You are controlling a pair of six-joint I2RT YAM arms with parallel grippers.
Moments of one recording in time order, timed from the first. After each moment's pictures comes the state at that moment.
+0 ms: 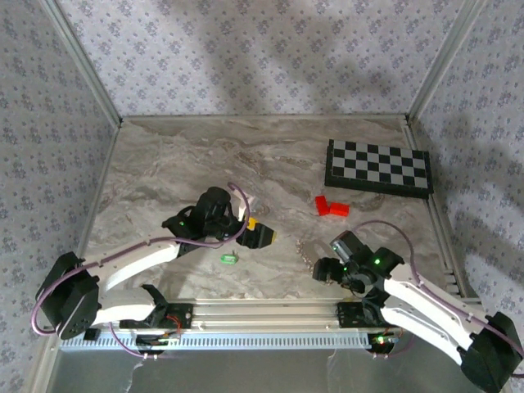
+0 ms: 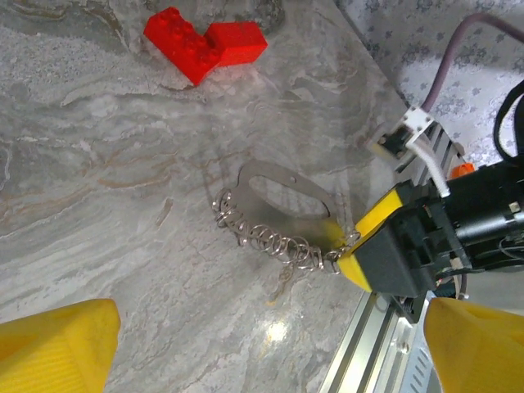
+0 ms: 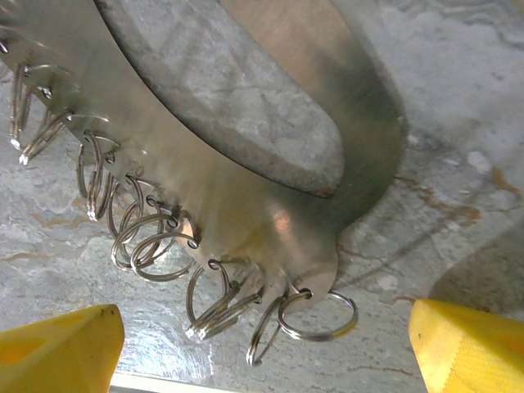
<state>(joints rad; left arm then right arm) -0.81 1.21 0.70 -0.08 0.45 -0.47 0.71 0.75 0.37 -0.87 -0.13 0.91</state>
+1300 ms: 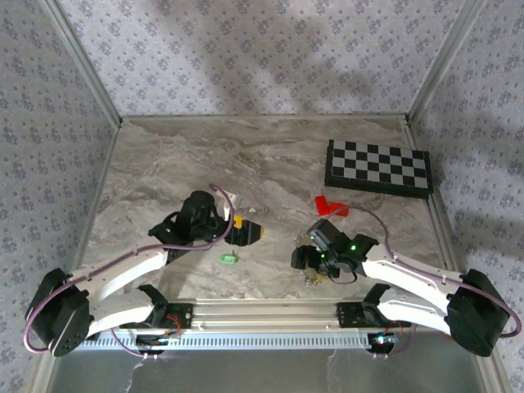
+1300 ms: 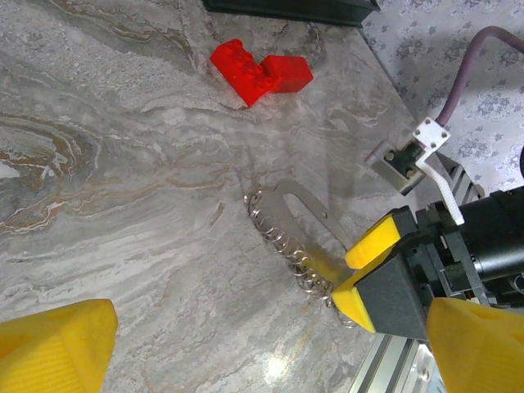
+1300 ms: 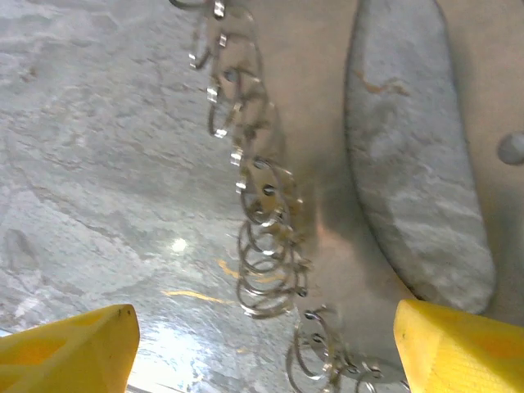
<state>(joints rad) -0.73 1.08 0.60 -0.06 0.42 -0.51 0.83 1.04 0.50 -0.59 -0.15 0.95</state>
